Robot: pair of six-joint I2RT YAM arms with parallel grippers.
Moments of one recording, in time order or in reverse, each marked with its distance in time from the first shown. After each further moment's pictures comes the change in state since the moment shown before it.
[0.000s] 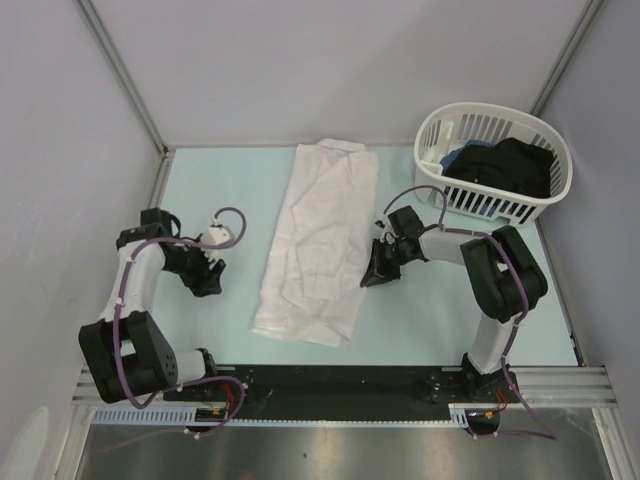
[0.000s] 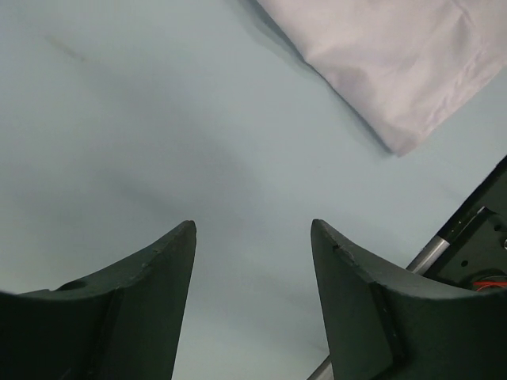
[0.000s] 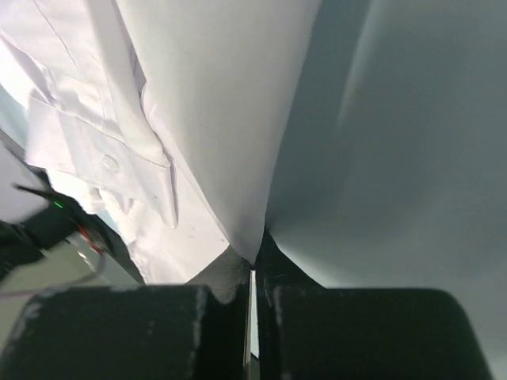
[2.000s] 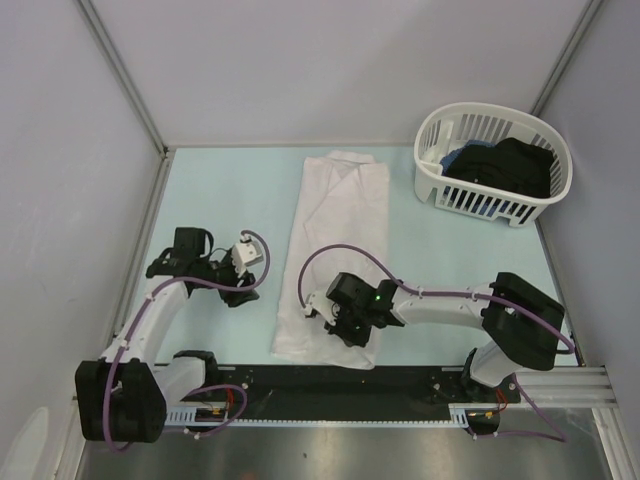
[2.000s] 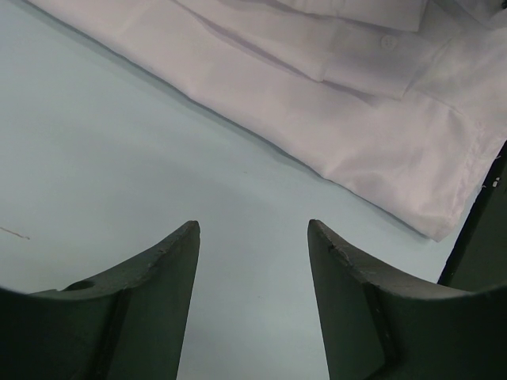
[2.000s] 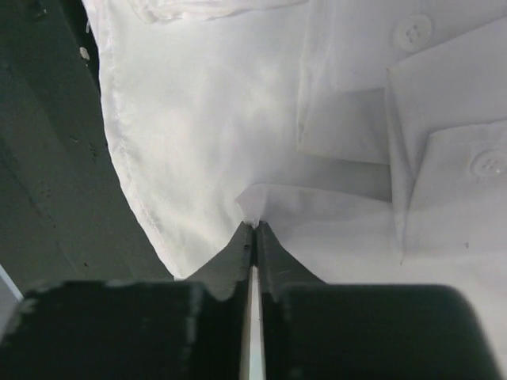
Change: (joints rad) left arm -0.307 -0.227 -0.276 0.344 0.193 -0.222; right arm 0.669 -0.276 -0.110 -0.192 0.343 -0.713
